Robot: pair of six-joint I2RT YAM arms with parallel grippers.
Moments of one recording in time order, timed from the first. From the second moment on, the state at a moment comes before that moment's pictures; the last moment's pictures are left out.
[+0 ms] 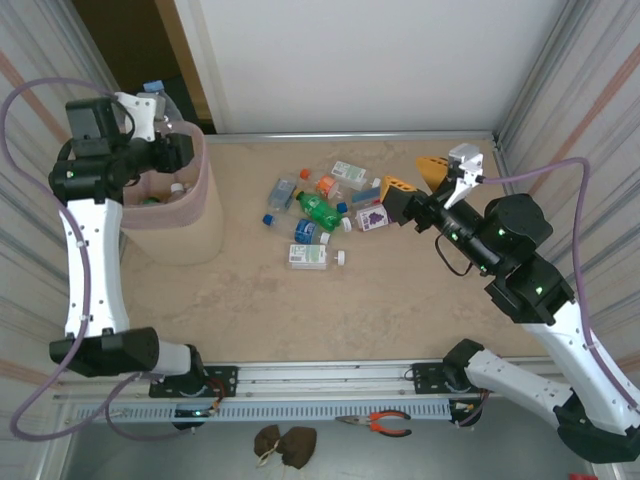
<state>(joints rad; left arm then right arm) 0.12 1.40 1.84 -1.03 0.37 0.11 0.69 0.82 1.23 -0.31 0.03 0.23</state>
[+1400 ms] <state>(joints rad) 0.20 1.76 1.86 -1.29 0.17 0.26 0.66 0.84 1.23 -0.33 0.03 0.23</state>
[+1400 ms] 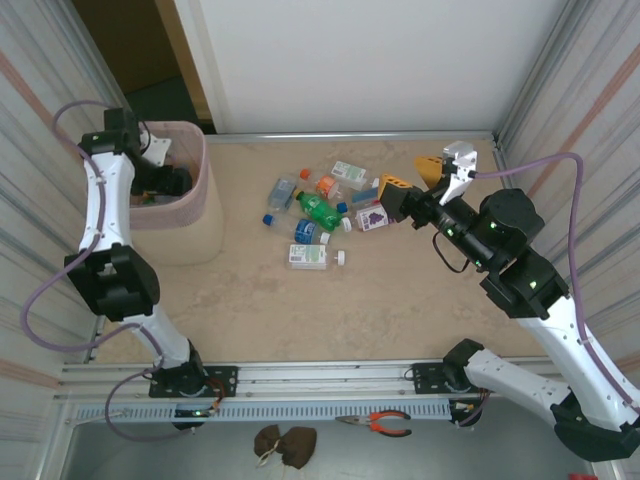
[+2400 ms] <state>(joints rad) 0.13 1.48 1.82 -1.05 0.56 0.12 0.64 0.84 1.23 -0.37 0.03 0.23</state>
